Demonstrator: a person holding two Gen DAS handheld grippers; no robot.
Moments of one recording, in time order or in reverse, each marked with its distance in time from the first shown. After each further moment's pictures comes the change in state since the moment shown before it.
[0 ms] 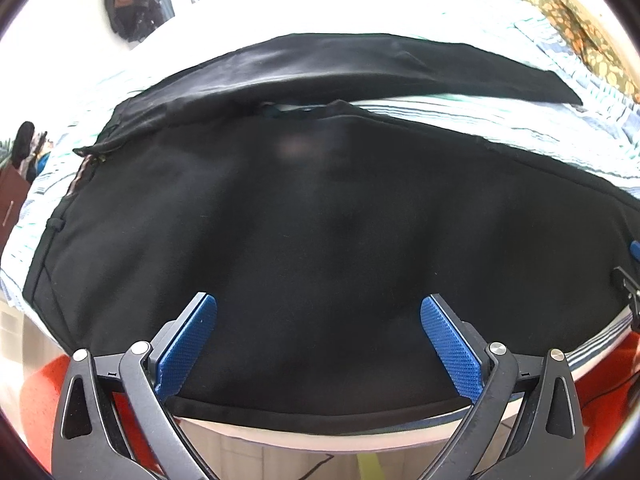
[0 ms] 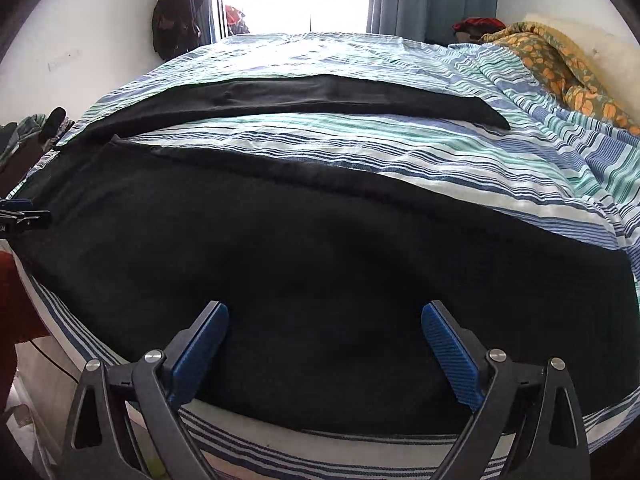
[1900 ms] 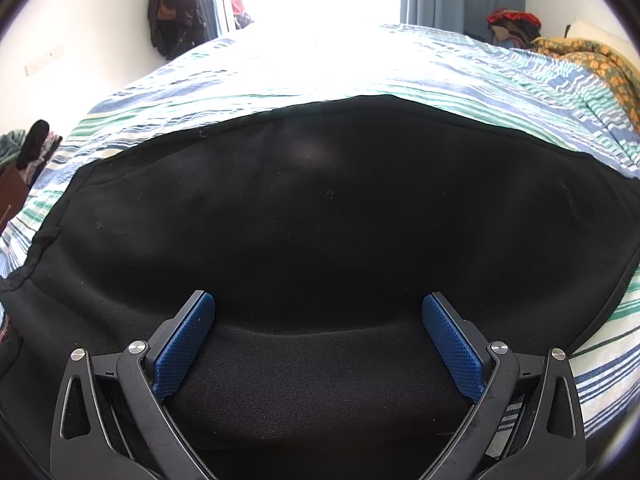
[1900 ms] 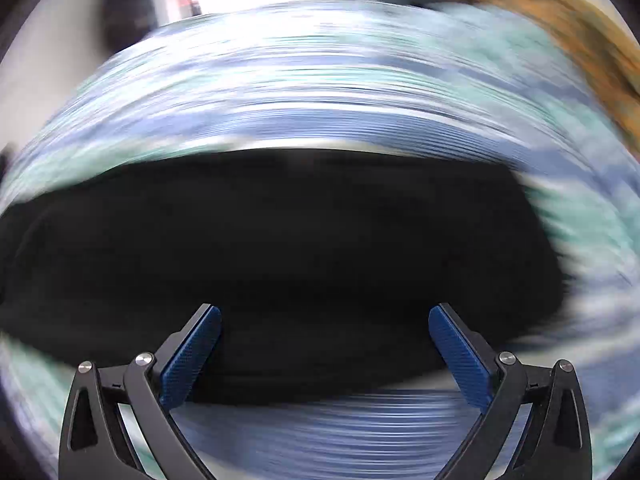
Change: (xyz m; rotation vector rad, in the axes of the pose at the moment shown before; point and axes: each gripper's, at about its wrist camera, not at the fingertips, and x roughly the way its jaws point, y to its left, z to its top) left arm 0.133 0.067 0.148 -0.152 -0.207 0.066; right arm 0.187 -0.240 0.226 0.258 0.169 -0.223
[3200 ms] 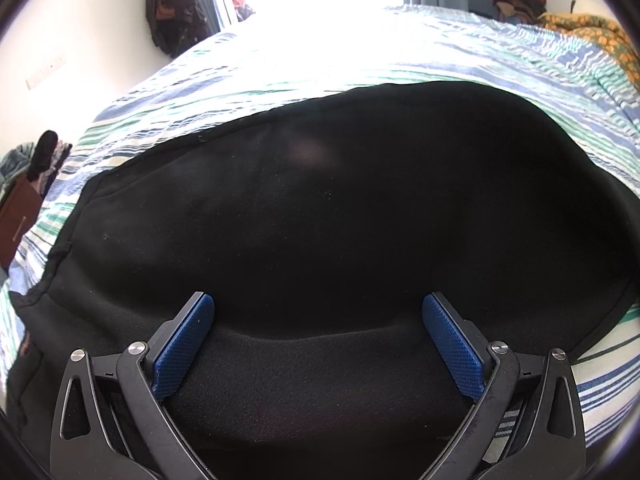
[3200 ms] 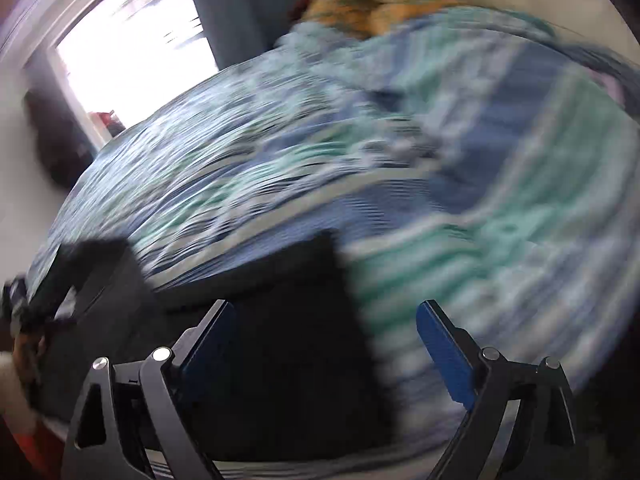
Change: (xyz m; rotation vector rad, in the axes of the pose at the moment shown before) left arm 0.003 -0.012 0.014 0.049 0.072 0.090; right arm -0.219 -0.164 -0.308 0.494 -0.241 0.037
